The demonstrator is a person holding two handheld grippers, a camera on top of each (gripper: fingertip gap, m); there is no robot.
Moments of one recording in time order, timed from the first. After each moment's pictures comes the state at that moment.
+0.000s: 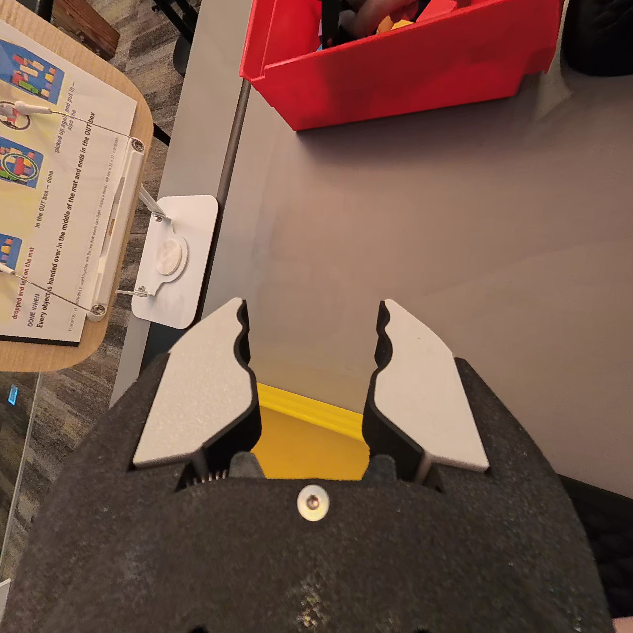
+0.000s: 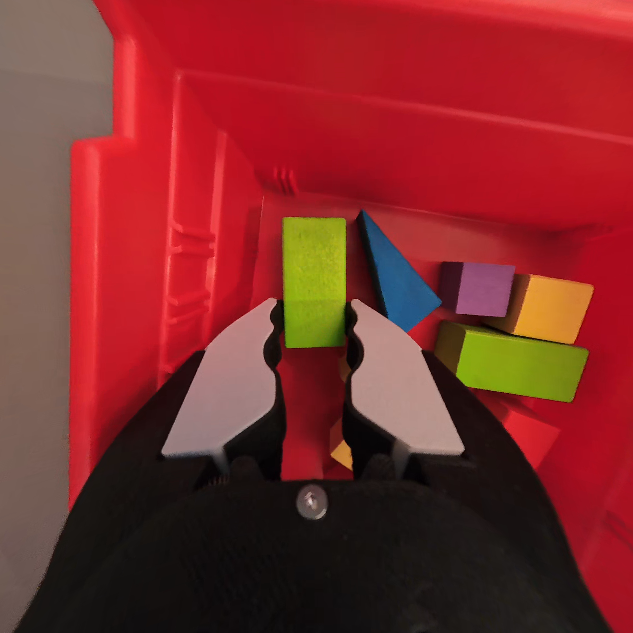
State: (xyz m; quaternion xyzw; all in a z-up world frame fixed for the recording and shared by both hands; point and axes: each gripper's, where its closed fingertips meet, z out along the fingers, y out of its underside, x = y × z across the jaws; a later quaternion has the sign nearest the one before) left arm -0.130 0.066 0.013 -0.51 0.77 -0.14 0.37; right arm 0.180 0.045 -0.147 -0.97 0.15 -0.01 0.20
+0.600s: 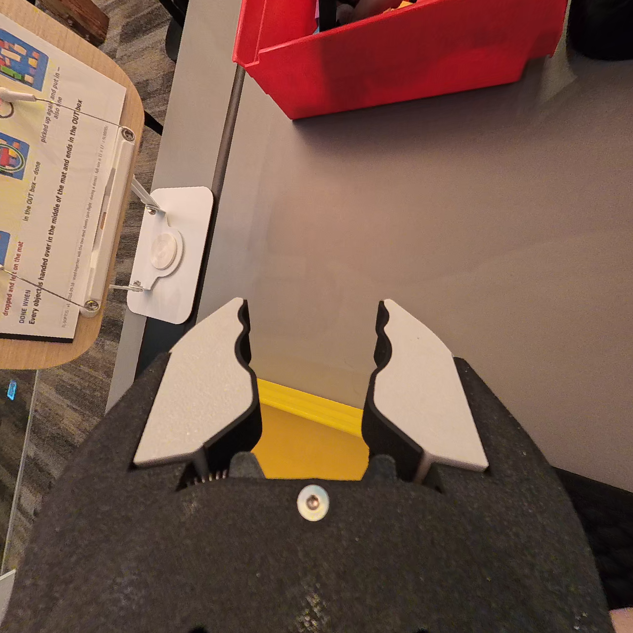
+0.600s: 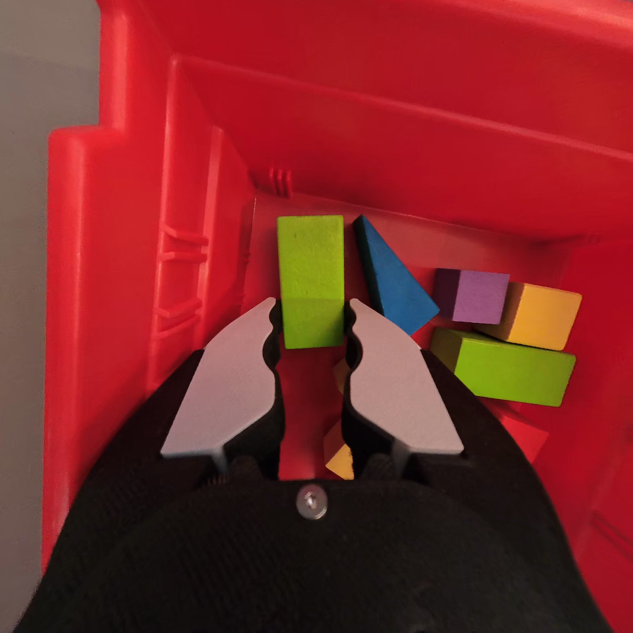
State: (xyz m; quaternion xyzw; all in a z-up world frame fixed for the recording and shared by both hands) left arm -0.130 0.067 0.008 -0.51 0.77 -0.13 0.36; right arm 0.184 0.047 -0.153 -0.97 0.13 -0.05 0.20
